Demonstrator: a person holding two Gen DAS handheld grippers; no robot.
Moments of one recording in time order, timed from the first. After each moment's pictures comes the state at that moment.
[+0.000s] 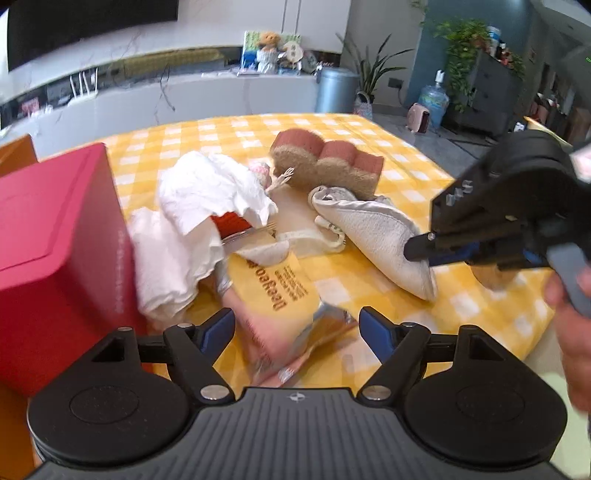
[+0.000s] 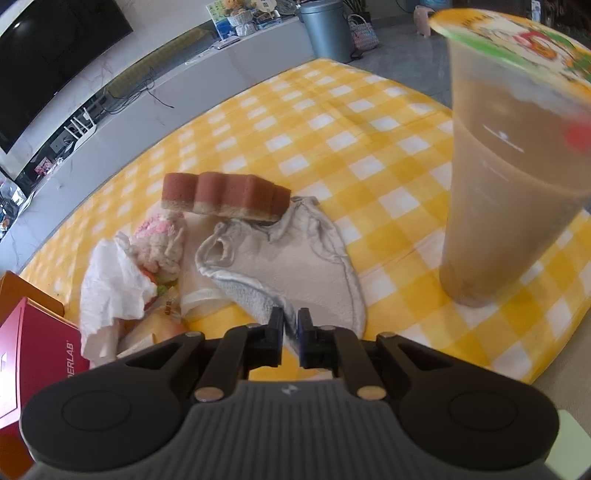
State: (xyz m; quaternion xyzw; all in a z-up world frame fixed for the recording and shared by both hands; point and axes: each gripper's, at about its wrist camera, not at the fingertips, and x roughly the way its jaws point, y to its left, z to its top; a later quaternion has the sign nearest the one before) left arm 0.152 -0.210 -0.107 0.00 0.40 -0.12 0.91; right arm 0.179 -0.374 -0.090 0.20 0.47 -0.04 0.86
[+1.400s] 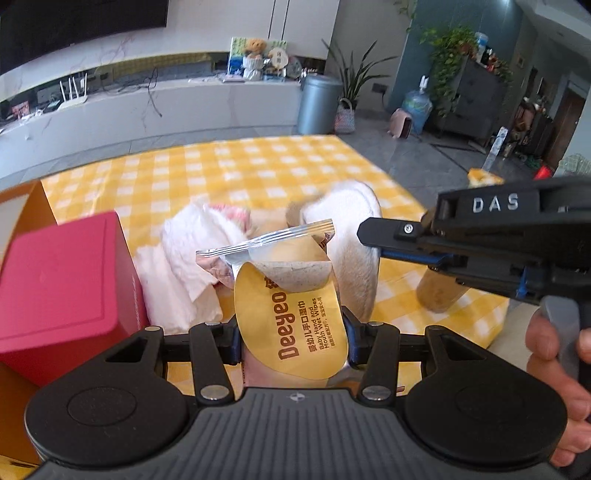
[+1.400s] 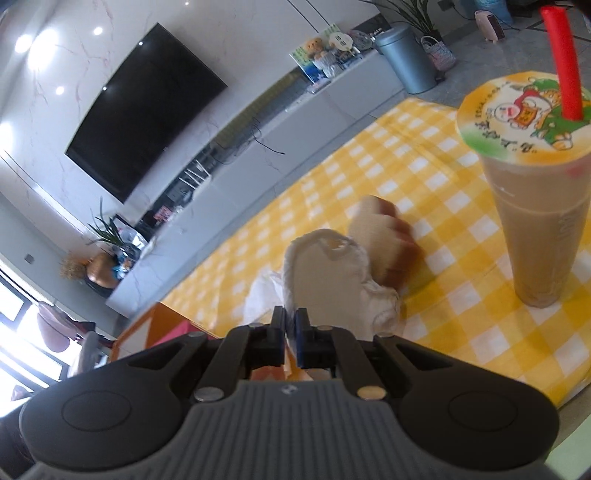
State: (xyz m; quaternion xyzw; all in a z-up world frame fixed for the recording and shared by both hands) left arm 0.124 -0.203 -0.031 -0.01 0.39 -0.15 0.91; right arm 0.123 -0.393 -0.030 0.33 0.35 0.13 0.87
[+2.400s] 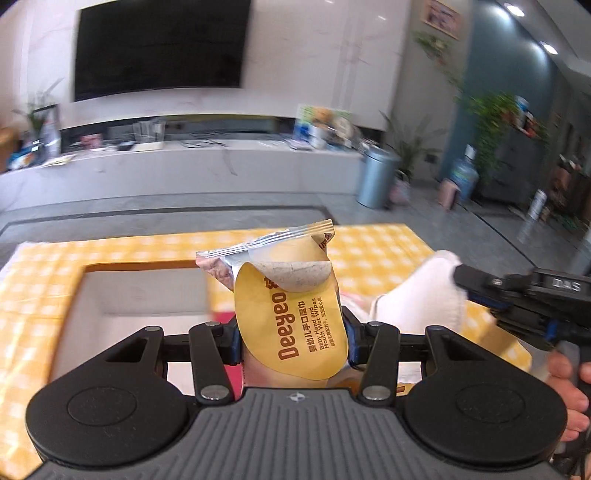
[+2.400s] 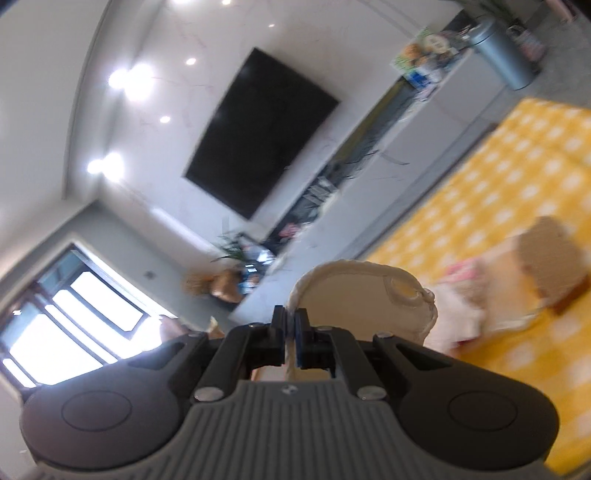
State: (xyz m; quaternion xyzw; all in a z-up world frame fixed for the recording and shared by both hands) left arm 0.084 -0.049 0.069 -0.05 0.31 -0.06 0.95; right arm 0.109 -0.343 0.022 0.41 0.26 0.30 0.82
